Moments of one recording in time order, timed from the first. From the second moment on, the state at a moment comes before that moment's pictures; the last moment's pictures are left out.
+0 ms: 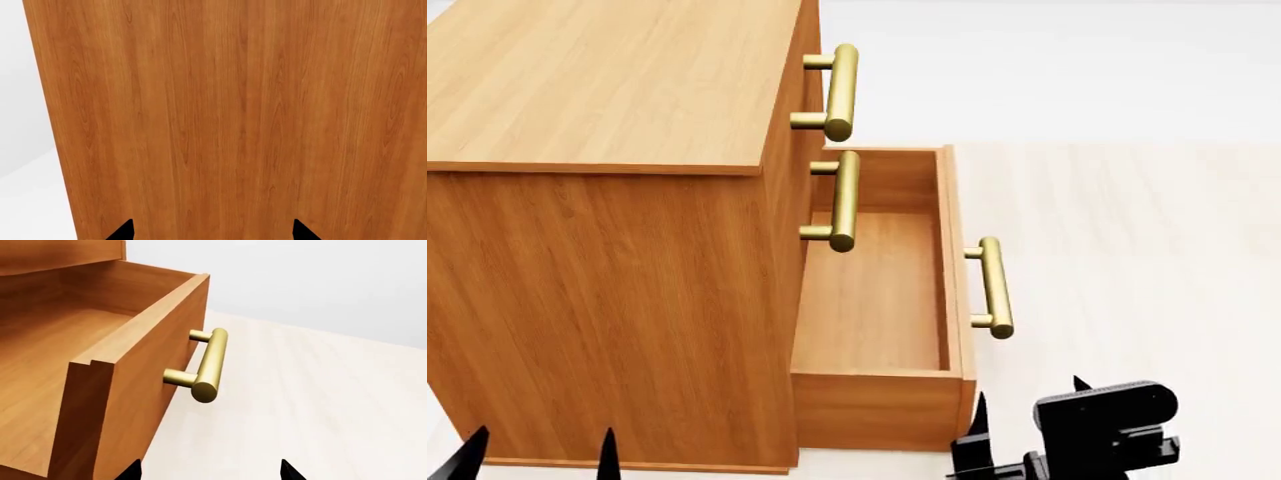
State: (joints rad) left arm -0.01 -0.24 0.24 0.11 -0.20 0.00 -0.29; right arm 0.49 0.27 -0.19 0.63 0.16 -0.03 -0.11
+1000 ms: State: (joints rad) left arm -0.02 -0.26 0.26 0.11 -0.21 0.01 -0.31; right arm 0.53 0.20 -0.28 0.69 0.10 -0.06 -0.13
